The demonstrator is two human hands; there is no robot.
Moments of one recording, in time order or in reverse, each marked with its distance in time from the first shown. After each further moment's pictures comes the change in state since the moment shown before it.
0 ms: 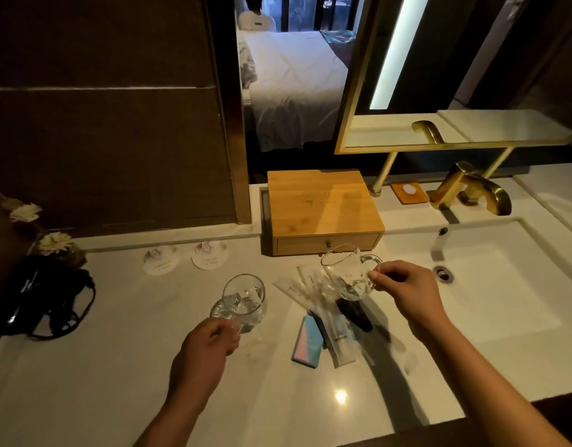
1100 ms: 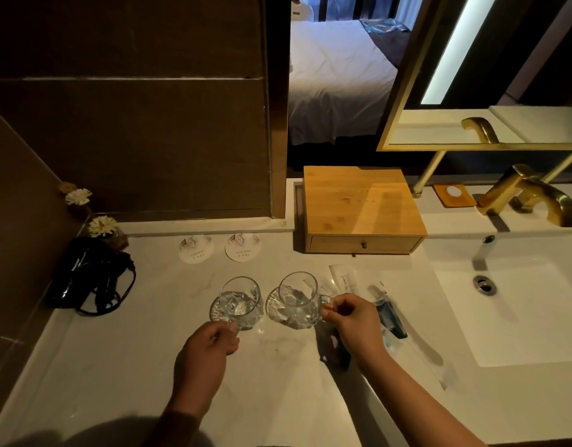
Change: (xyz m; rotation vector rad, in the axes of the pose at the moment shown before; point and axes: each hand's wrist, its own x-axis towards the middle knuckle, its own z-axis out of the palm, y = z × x) left_hand -0.016 -0.007 -0.040 -0.140 0.138 -0.102; right_hand -0.039 0.026 0.141 -0.077 -0.113 0.119
